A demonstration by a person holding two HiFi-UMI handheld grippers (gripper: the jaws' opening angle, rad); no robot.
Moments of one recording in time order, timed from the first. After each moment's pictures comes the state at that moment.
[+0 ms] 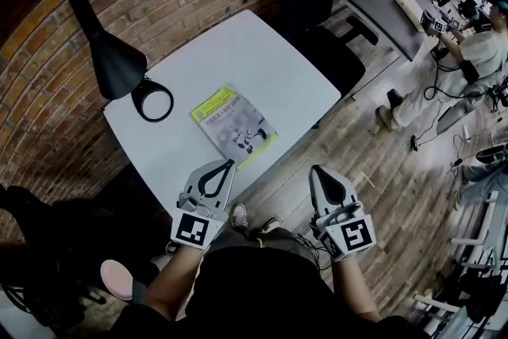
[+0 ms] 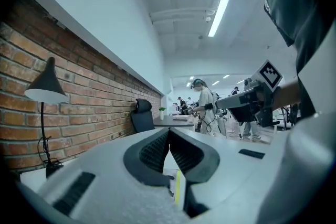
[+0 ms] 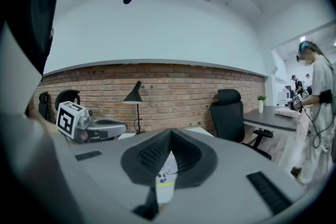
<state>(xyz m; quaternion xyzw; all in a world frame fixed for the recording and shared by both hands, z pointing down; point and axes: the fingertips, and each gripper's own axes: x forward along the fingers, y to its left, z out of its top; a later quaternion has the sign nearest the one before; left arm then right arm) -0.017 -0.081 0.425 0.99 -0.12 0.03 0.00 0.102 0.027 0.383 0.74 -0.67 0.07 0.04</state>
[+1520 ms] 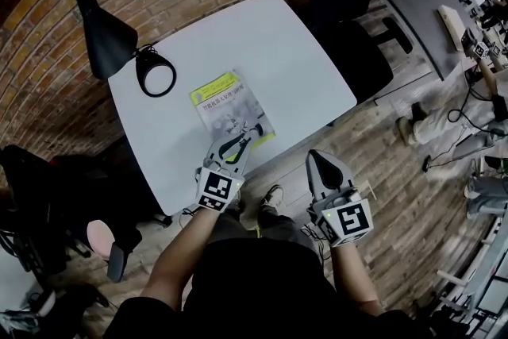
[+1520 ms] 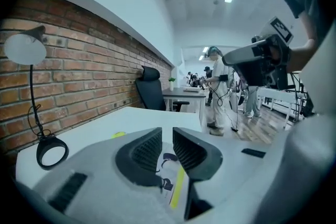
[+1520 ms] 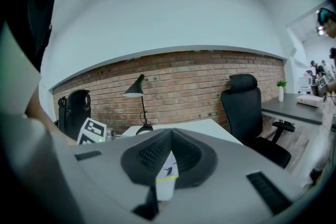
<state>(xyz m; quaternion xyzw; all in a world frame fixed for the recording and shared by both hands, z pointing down) 0.092 -0.110 0.561 0.97 -0.18 0.17 0.01 0.186 -0.016 0.433 0.67 -0.74 0.11 0.06</state>
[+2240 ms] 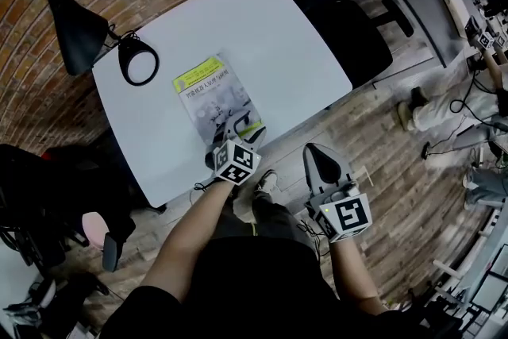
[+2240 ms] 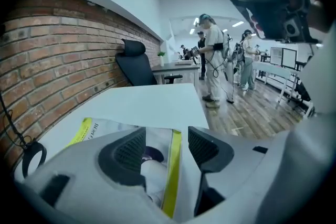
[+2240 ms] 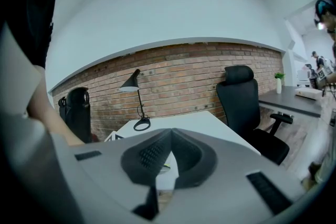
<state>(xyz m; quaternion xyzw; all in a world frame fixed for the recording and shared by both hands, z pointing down) 0.173 -0.101 0.673 0.94 -0.14 0.32 -0.02 0.221 -0.005 0.463 0.66 -0.73 0.14 0.06</state>
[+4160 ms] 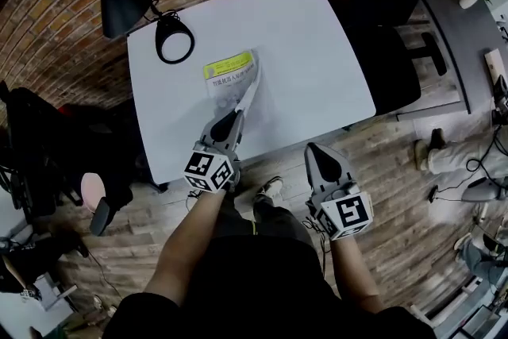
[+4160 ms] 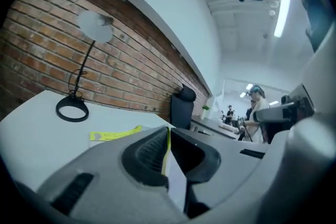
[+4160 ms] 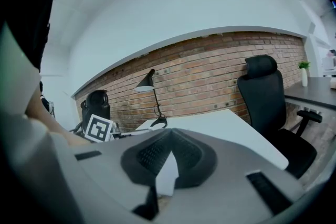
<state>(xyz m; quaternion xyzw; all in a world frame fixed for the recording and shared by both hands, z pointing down) 0.071 -0.147 0.560 0.91 -0.37 0.00 0.18 0.205 -0.034 0.474 0.57 -0.81 0.15 0.04</state>
